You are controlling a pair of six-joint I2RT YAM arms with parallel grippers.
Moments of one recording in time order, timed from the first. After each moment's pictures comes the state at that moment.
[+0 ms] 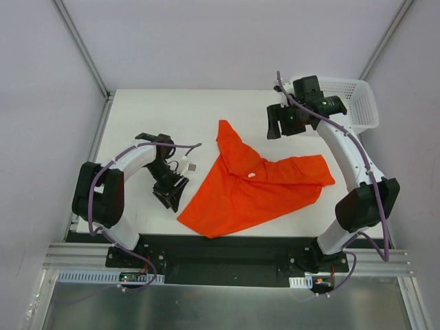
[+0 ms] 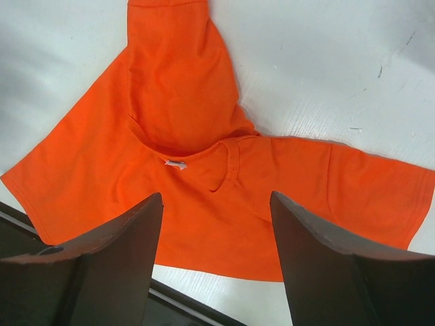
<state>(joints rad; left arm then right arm) -0.27 1.64 1.09 -1.27 0.53 0.38 0.31 1.64 1.71 -1.02 -0.21 -0.01</state>
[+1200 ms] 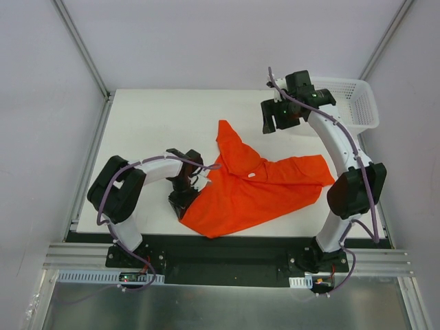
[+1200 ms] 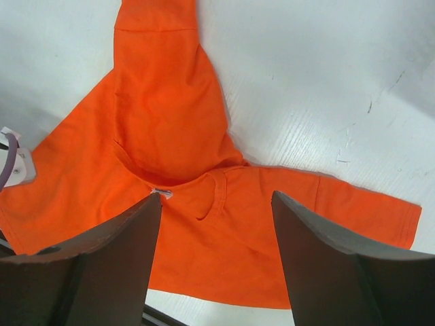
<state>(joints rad) -0.58 1.74 0.98 -1.00 0.30 0.15 0.31 1.77 1.81 -1.00 -0.20 -0.06</state>
